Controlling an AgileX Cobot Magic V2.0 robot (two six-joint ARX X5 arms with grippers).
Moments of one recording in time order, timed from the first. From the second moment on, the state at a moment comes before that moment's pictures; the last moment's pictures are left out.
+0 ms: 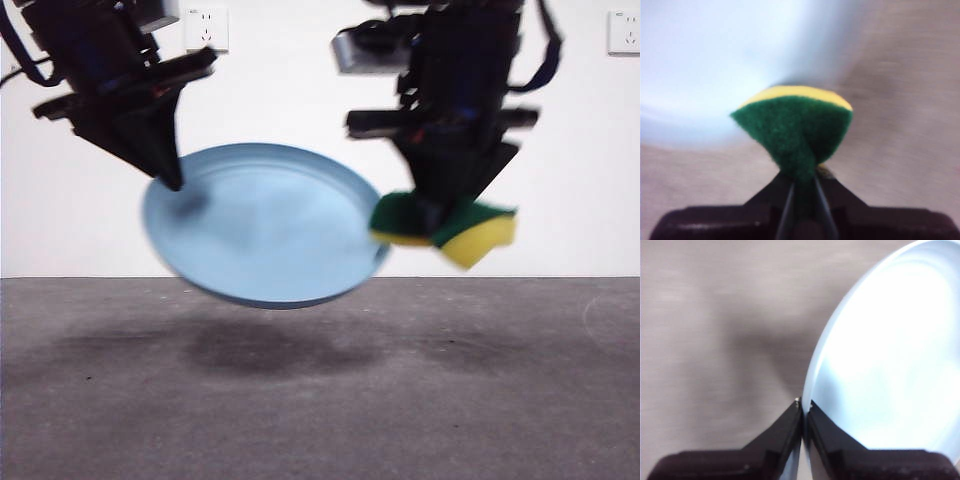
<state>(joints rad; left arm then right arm) -0.43 1.42 1.11 -0.52 -0.01 -0.05 0.72 1.57 1.24 -0.82 0.25 0.04</state>
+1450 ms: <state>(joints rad) -0.46 1.27 1.13 -0.53 0.01 -0.12 0.56 1.47 1.24 -0.67 0.25 0.11</state>
